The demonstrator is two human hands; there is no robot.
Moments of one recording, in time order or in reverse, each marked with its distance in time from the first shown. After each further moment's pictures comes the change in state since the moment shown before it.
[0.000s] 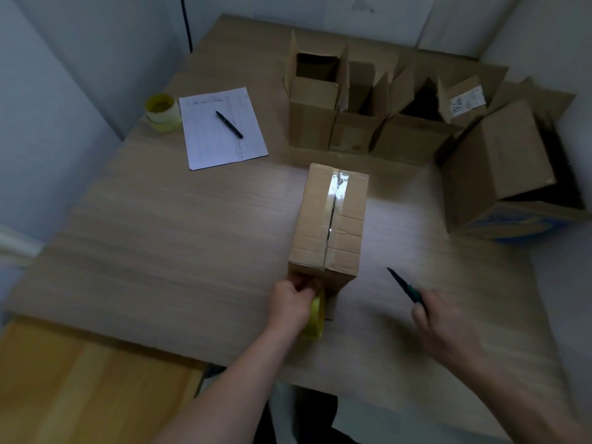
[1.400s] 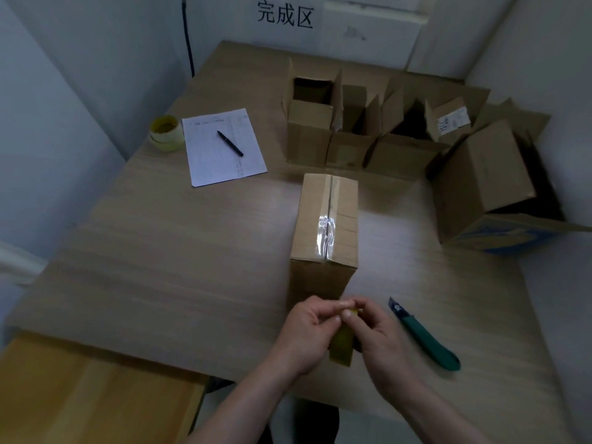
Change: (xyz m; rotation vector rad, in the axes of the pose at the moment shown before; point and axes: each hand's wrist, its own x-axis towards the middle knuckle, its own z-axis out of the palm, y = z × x) left_hand -0.062 0.032 -0.022 -0.063 -0.443 0.252; right_hand -0.038 -0.137 0.001 1.173 -0.111 0.195
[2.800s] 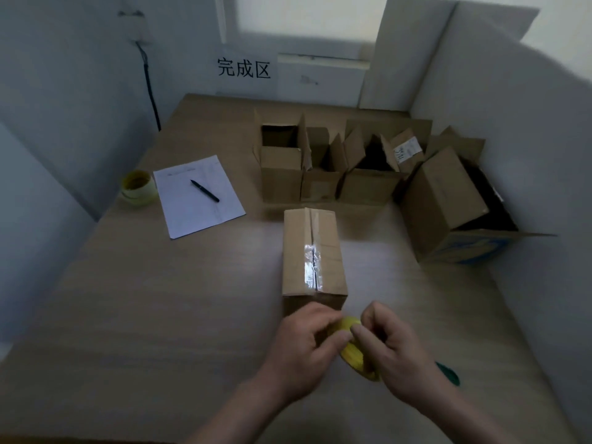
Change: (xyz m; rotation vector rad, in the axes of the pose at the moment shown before) left_hand 0.016 0.046 -0.036 0.430 -0.078 0.538; right_hand -0.001 -0.050 -0.017 -0.413 0.015 -0.370
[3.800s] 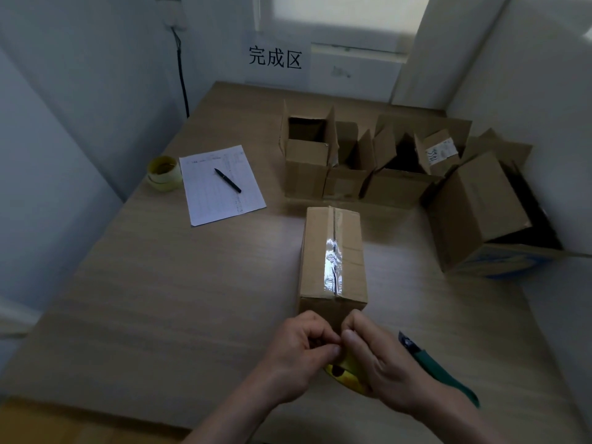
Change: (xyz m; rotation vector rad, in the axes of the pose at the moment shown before) left_hand -0.008 -0.009 -0.015 -0.242 -0.039 -0.327; right_hand 0.023 -0.011 0.016 -0.034 -0.406 0.017
